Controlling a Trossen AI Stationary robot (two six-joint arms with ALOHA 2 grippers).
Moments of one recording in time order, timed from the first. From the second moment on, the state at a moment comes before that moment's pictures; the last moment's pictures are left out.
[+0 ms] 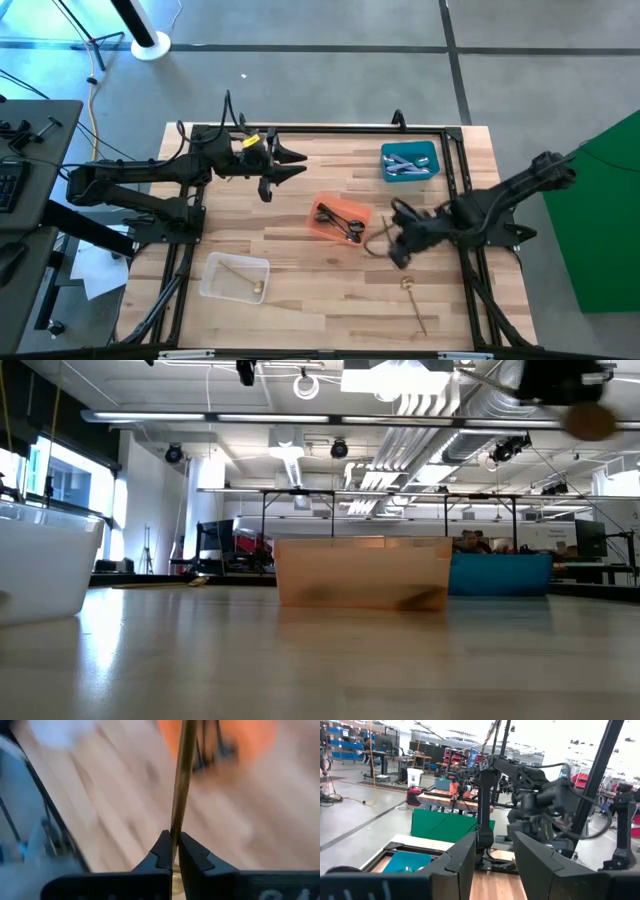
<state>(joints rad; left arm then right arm) 0.20 1.12 0.86 0.36 0.20 -0.19 0.44 1.23 1.10 -0.91 0.18 1.16</state>
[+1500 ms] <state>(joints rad) 0.20 1.12 0.86 0.41 0.20 -0.29 -0.06 1.23 1.12 -0.20 0.05 0.20</state>
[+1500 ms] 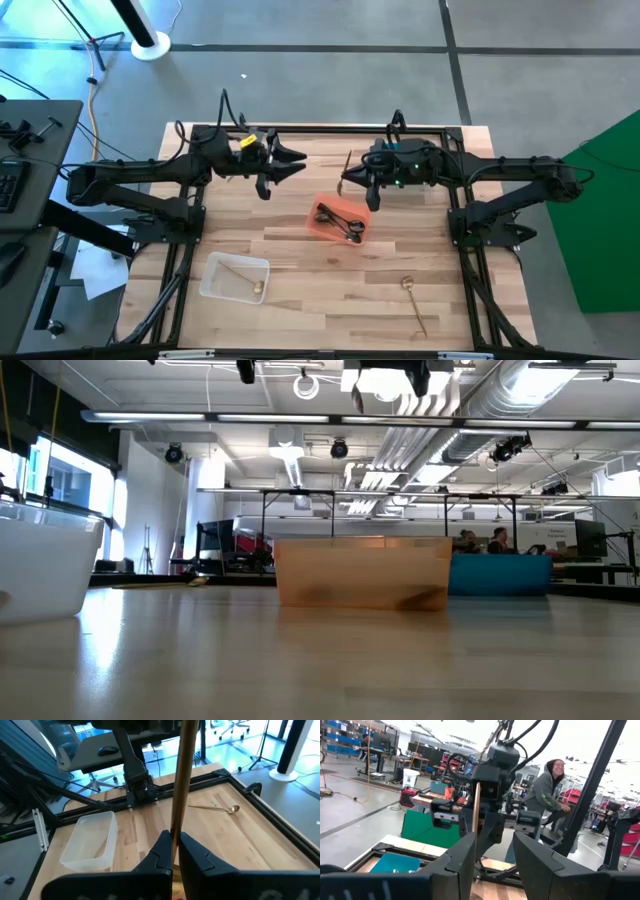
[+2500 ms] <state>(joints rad) 0.20 1.12 0.86 0.42 0.20 -0.25 -0.07 1.23 1.12 -0.18 -0.01 0.17</state>
